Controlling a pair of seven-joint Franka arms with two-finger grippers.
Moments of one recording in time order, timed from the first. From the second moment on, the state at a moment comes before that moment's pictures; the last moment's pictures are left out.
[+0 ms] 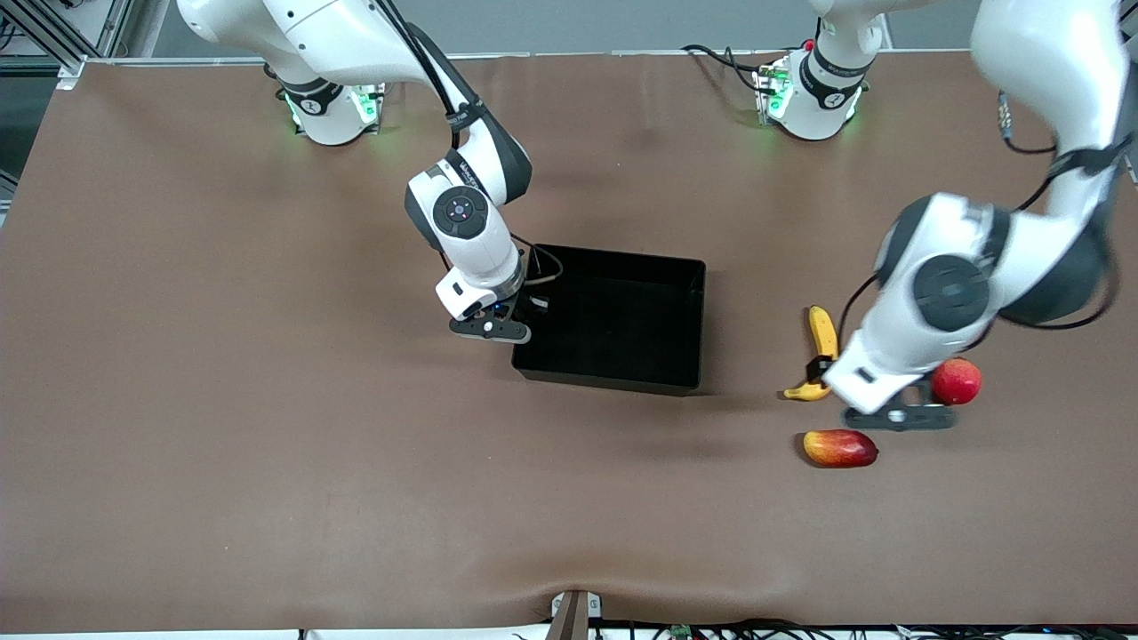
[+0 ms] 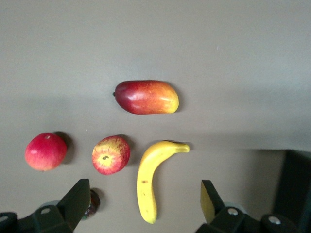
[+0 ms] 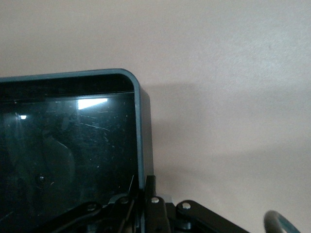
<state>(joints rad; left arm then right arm) 0.19 0.46 -0.51 -1.48 0.36 1.86 -0.41 0.73 0.52 -0.06 -1.84 0.13 2.47 0.75</state>
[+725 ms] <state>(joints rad) 0.25 0.14 -0.52 -1.44 0.24 1.62 -0.38 0.33 0.19 -0.09 -1.79 0.11 1.87 0.40</state>
